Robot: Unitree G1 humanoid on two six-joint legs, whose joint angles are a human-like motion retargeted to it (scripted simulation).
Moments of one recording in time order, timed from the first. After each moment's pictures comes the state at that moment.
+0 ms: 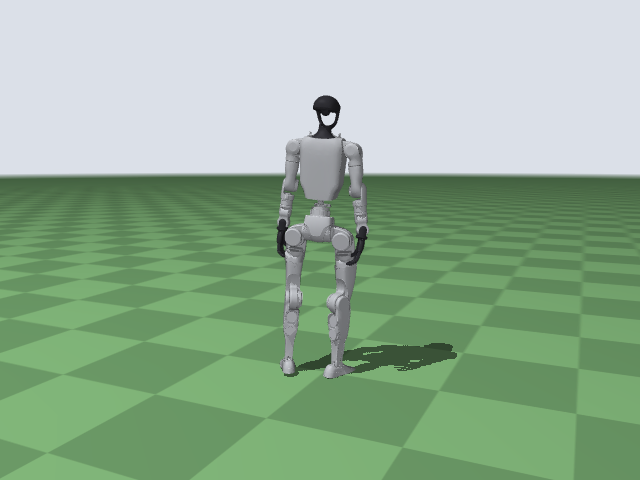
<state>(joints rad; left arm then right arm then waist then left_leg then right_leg) 0.03 0.09 0.31 1.63 0.18 -0.01 0.00 0.04 -0.17 -0.11 1.55 -0.55 0.14 0.30 -0.10 0.02 -0.16 -0.04 0.06 0.35 0.03 -0.01 -0.05 -0.07 -0.13 -0.53 0.04 0.04 0.05</state>
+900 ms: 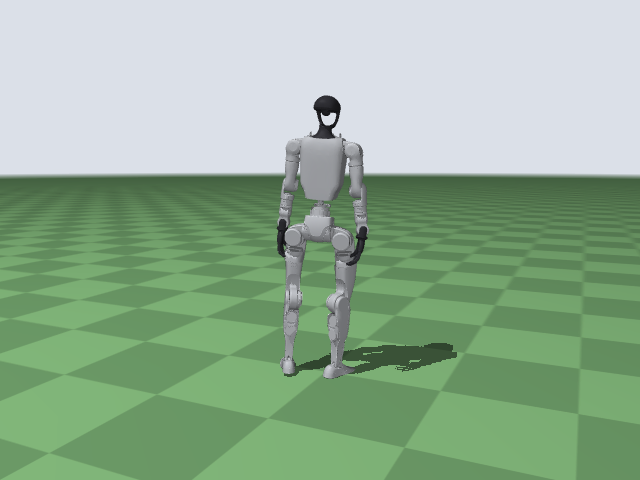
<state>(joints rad) 0.02 0.09 0.32 1.61 0.17 -0.01 0.00 0.05 -0.17 -0.11 1.56 -0.56 0.14 0.30 -0.08 0.02 -0.15 -0.05 0.06 0.33 0.04 -0.03 -0.05 -0.05 -0.14 -0.55 0.04 0.03 0.06</state>
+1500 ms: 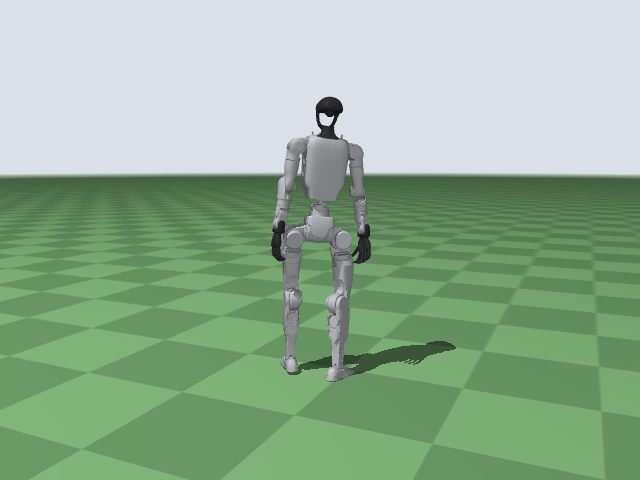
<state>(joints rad) 0.02 0.11 0.32 1.60 0.19 0.03 -0.02 0.11 -0.19 -0.16 1.53 -0.60 0.16 0.28 0.08 0.01 -0.12 -0.20 -0.06 0.02 0.07 0.08 -0.10 0.11 -0.19 -0.89 0.04 -0.06 0.13</state>
